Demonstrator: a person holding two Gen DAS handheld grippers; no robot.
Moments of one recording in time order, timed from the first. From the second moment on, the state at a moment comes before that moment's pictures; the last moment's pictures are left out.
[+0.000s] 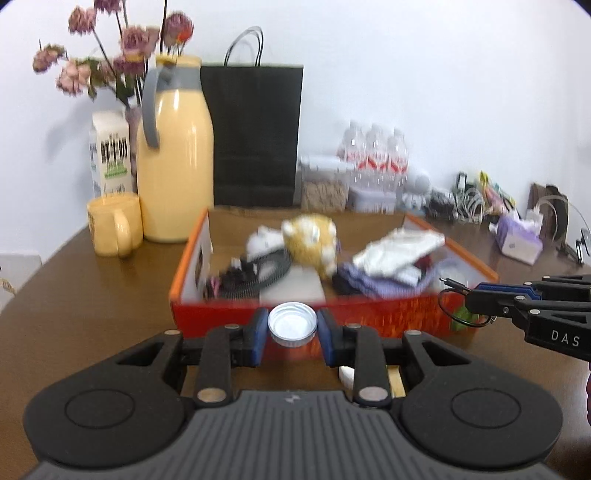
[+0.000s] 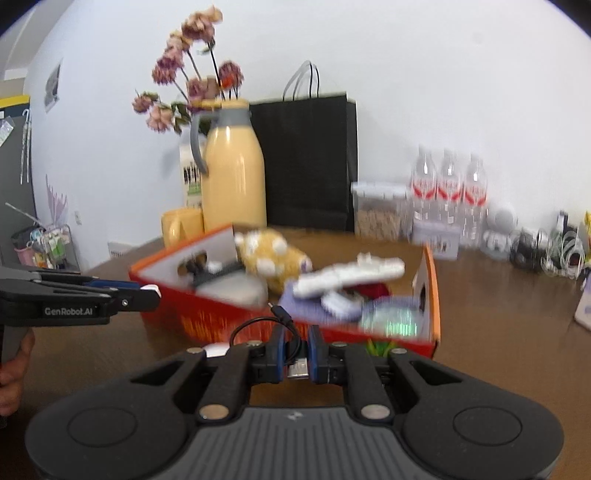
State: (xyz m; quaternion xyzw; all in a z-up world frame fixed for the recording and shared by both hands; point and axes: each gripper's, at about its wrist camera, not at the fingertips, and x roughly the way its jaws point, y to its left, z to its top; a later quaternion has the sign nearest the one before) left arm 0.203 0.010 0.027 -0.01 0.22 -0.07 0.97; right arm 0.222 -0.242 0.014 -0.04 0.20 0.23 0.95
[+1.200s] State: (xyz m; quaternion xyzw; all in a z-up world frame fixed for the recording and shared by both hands) left arm 0.292 0.001 0.039 -0.02 0.16 0.01 0.99; right arm 0.330 -0.197 0.007 -0.05 0.18 0.14 0.97
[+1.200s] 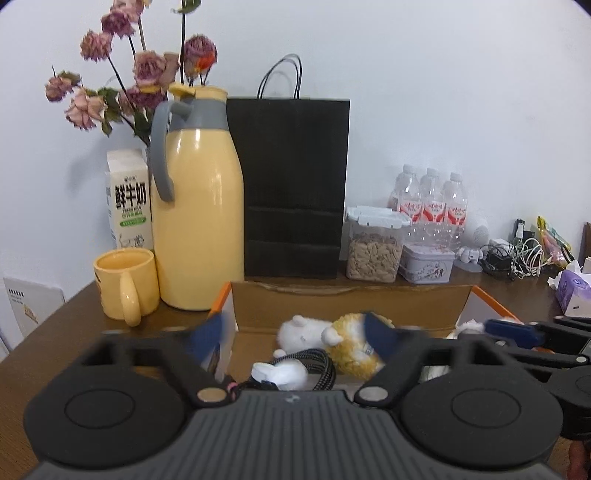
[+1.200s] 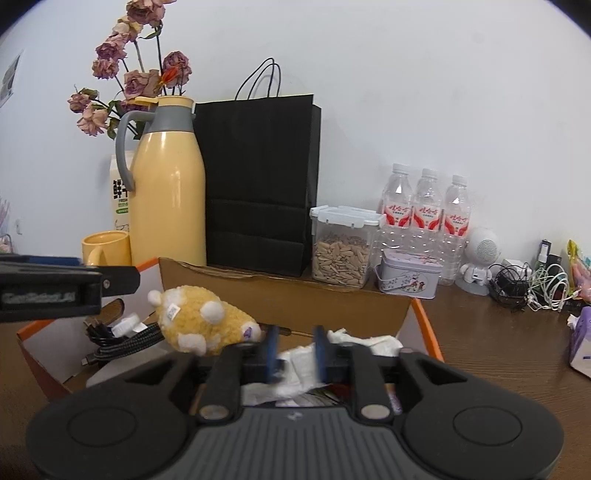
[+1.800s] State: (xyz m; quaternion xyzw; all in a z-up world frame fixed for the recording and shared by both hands) left arm 0.277 0.001 0.048 -0.03 0.14 0.02 0.99; right arm 0.311 -0.204 0.014 -0.05 0.16 0.13 0.98
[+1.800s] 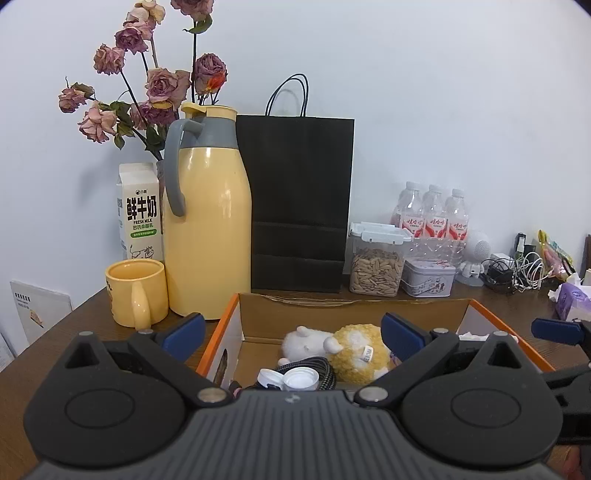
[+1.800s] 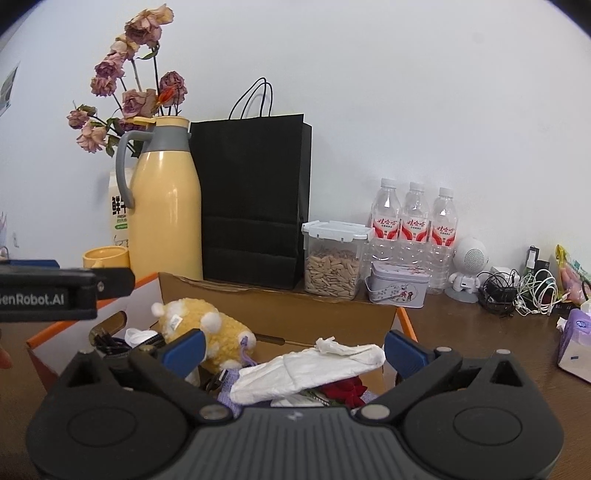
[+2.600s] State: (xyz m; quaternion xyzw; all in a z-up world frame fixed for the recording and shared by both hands) left arm 0.197 0.007 0.023 0.01 0.20 -0.04 0.98; right arm 0.218 -0.218 -0.019 -0.12 0.22 0.21 0.95
